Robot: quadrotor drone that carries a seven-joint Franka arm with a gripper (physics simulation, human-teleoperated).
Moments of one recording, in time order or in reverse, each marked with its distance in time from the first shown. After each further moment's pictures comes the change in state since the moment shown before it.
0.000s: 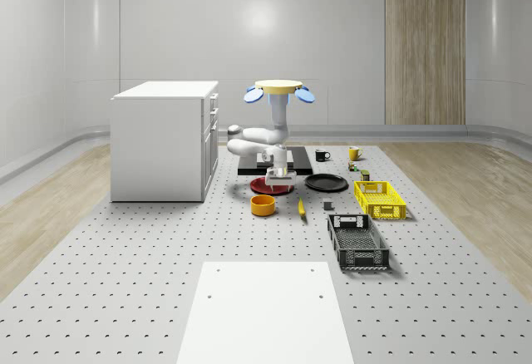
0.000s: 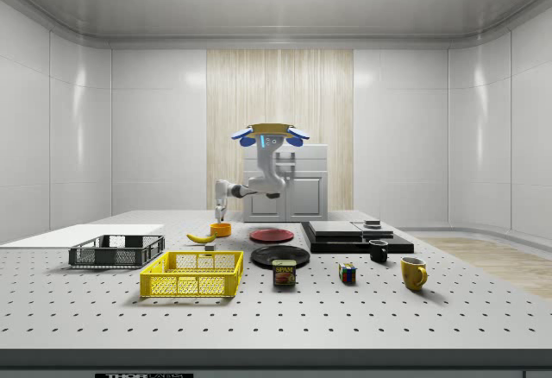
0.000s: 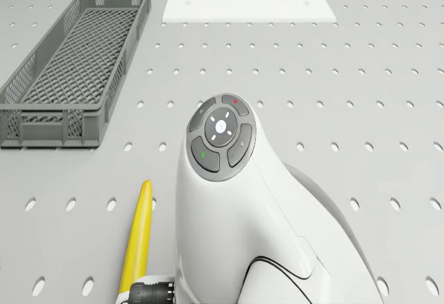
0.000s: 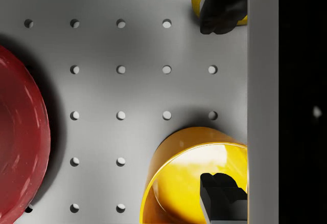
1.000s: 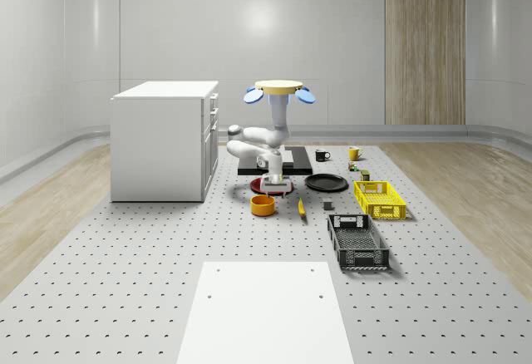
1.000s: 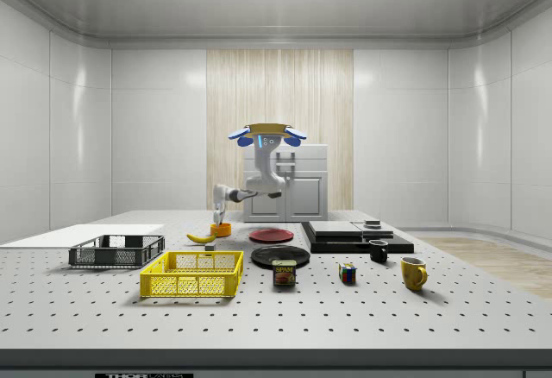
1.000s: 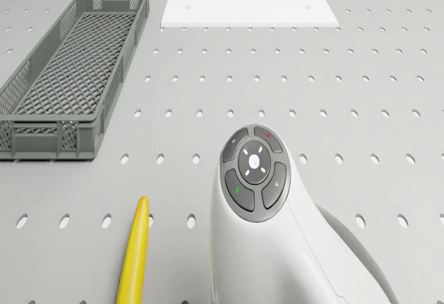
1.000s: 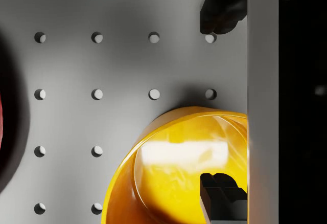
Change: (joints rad) arm 0.082 -0.038 -0.127 0.038 -0.110 0.081 -0.109
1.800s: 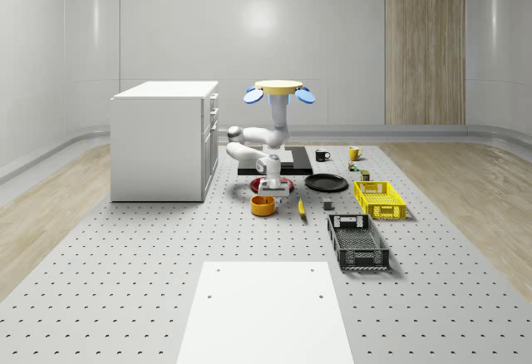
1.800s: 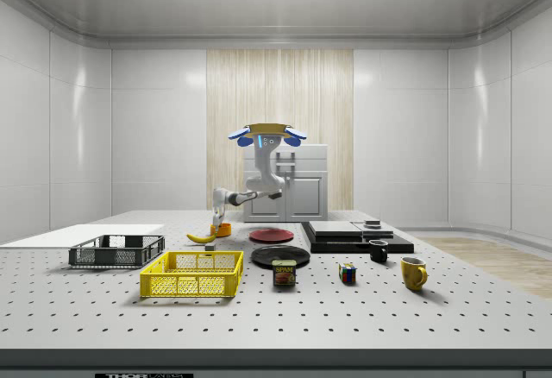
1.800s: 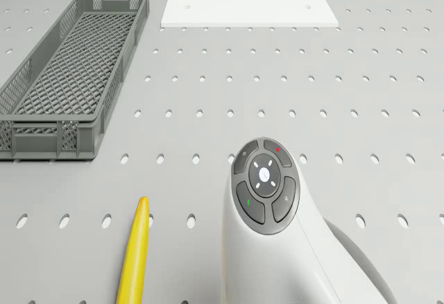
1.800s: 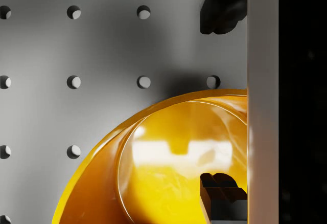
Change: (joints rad) arm -0.028 0.011 -0.061 0.054 -0.058 0.027 -0.015
